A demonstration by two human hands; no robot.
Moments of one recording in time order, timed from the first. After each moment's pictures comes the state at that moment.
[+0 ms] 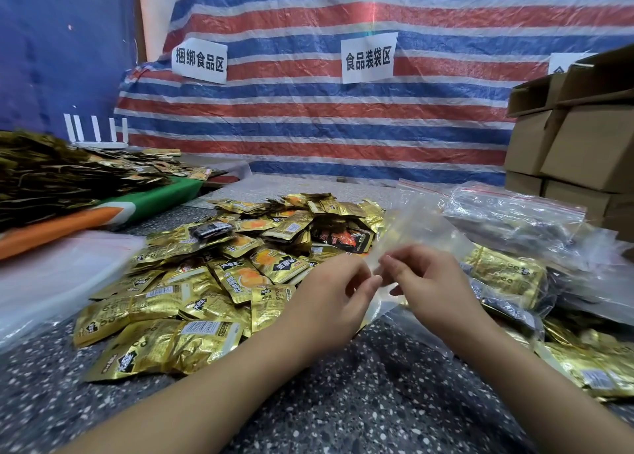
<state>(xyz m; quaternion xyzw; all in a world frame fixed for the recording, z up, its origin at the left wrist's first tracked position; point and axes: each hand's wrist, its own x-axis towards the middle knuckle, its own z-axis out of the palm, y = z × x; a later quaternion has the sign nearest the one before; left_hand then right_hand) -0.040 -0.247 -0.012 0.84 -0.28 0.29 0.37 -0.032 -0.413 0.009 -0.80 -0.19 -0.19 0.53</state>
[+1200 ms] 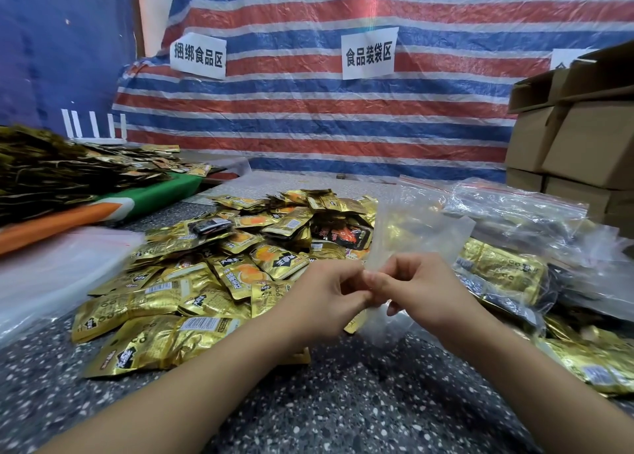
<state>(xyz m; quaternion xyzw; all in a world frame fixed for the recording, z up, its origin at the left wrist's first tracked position) -0.040 -0.239 -0.005 0.83 -0.28 0.14 0.47 -0.042 -0.406 0.014 -0.80 -0.19 -0.07 0.56</state>
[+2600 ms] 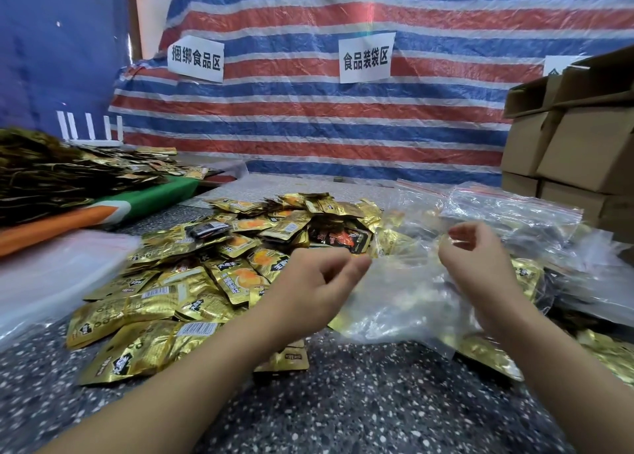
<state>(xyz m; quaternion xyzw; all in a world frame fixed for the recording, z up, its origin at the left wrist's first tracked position) -0.046 -0.226 0.009 0.80 -0.33 0.25 0.44 -0.022 -0.449 0.032 -0.80 0.02 -0.25 0.54</state>
